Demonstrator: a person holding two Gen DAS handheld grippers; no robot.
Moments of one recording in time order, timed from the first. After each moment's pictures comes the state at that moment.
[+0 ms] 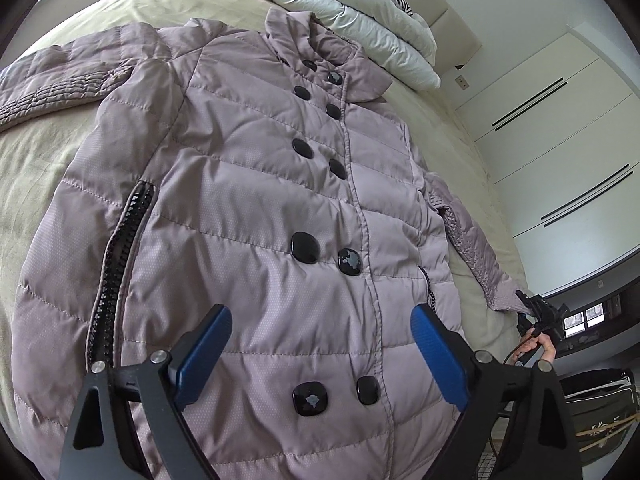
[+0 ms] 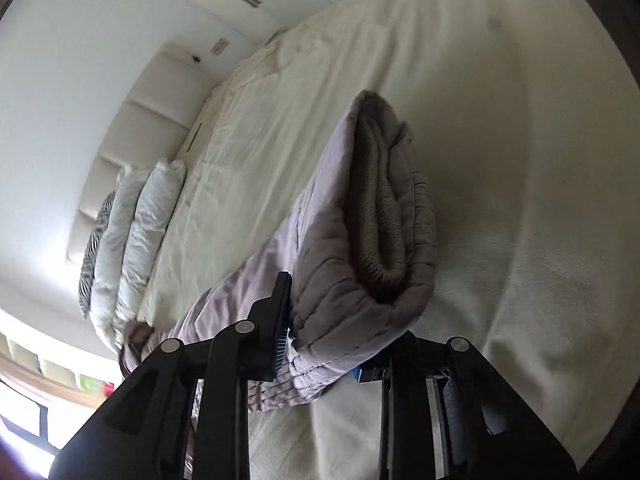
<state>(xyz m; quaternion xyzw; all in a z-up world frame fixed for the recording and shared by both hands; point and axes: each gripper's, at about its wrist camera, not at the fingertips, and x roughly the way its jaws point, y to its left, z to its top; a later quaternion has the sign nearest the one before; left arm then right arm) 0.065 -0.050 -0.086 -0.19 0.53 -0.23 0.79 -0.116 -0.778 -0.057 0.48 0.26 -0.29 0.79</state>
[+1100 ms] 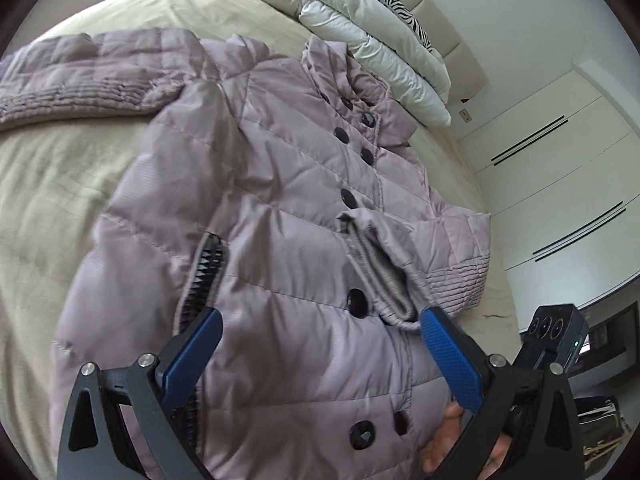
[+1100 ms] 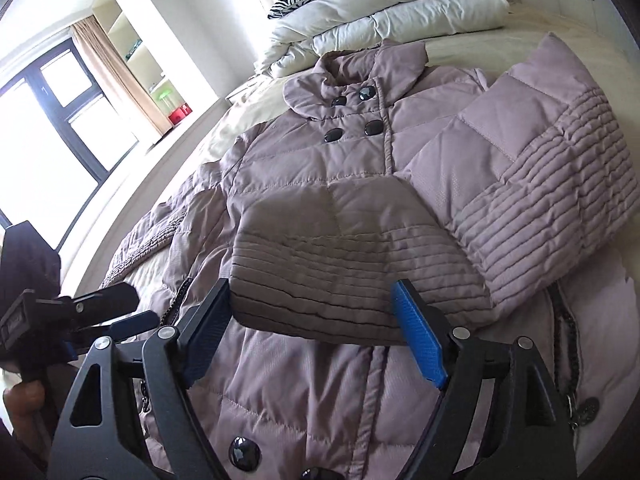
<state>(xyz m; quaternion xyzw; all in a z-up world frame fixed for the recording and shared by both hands) 0.104 -0.002 -0.105 -0.25 0.52 -0.23 0.78 0.039 -0.296 -0.056 0.20 0.42 0.08 0.88</state>
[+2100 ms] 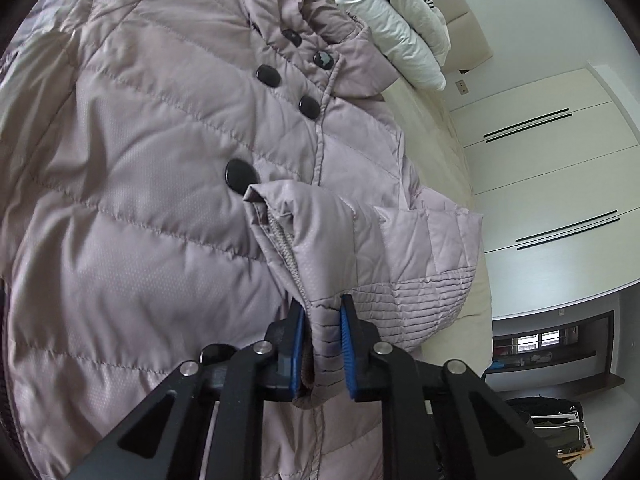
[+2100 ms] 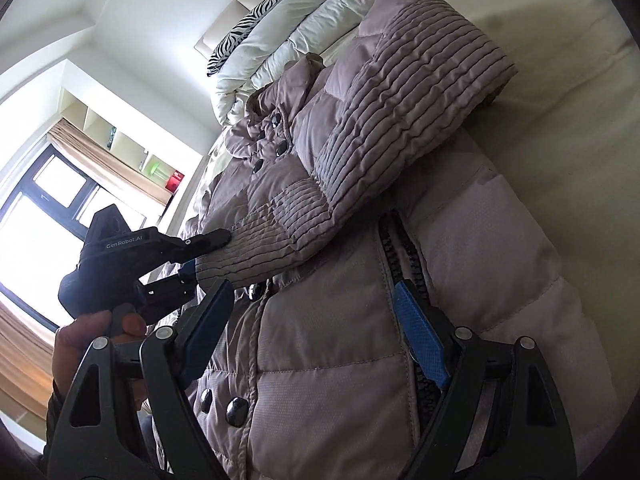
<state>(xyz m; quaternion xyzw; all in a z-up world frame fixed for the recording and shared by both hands) 0.166 -0.105 -0.110 -0.27 0.57 -0.26 0.74 -0.068 -0.430 -0.083 0.38 0.38 0.05 0.84</state>
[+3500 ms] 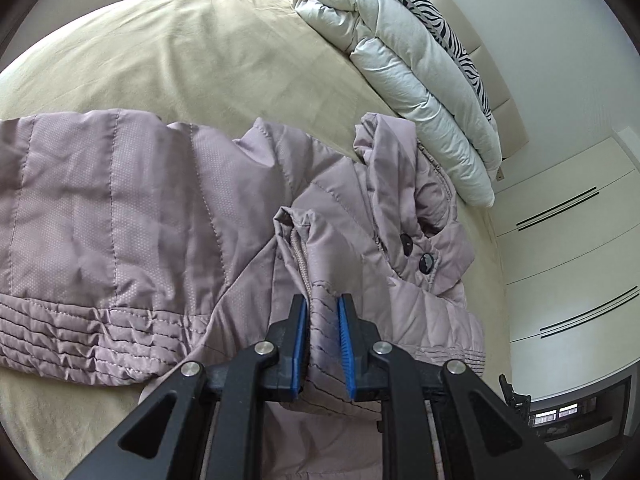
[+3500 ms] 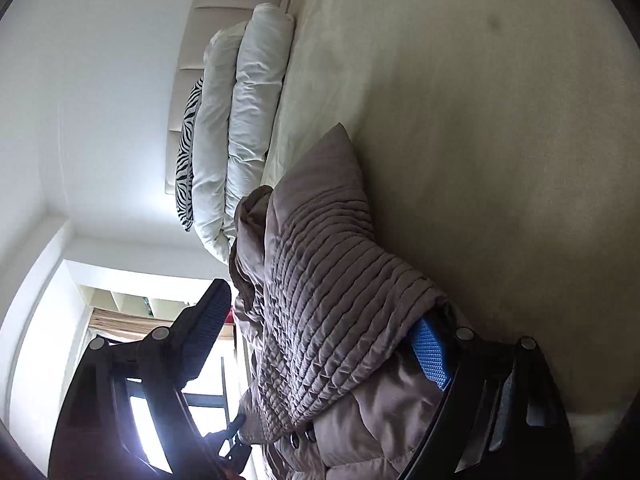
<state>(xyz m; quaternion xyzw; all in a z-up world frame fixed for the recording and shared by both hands) 0.301 0.032 -0.108 -0.31 0.50 -0.15 0.80 0.094 -0.545 -0.140 0.63 0.26 -0.02 0.73</state>
